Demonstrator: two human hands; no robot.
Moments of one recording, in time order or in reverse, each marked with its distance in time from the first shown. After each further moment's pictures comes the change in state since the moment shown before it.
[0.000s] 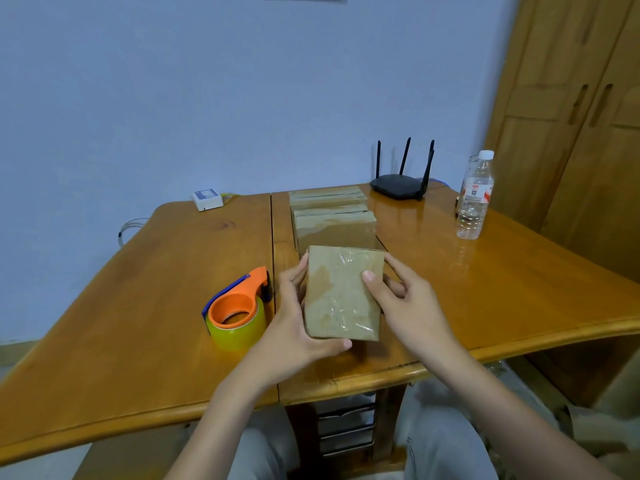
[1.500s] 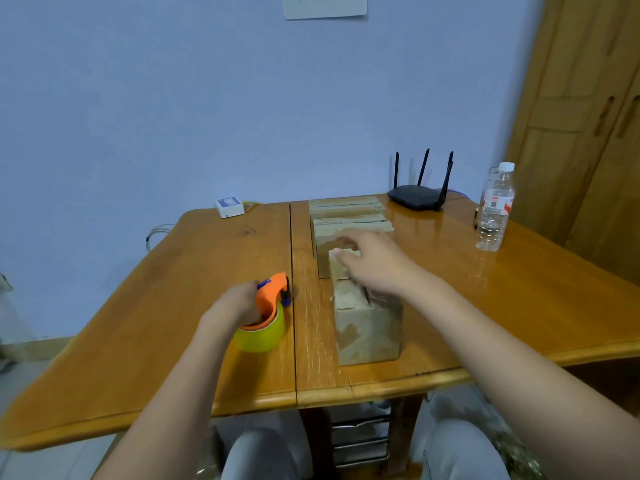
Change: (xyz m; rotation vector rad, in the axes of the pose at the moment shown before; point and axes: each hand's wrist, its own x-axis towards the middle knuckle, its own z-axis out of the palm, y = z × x) left_hand 0.053 -0.069 -0.117 0.938 -0.074 -0.792; right_hand 0.079 -0.048 0.036 -0.753 -0.301 -0.149
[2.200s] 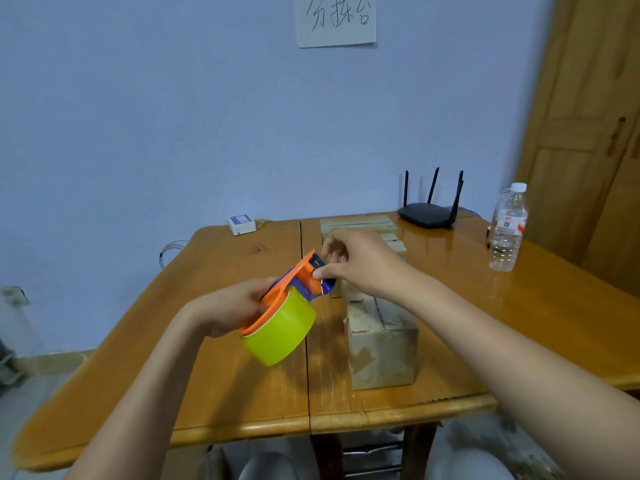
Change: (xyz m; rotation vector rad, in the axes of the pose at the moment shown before) left_hand -0.070 -0.003 -0.068 -0.636 -0.295 0.575; right_hand 0.017 -0.047 -0.013 0.129 0.023 -0.146
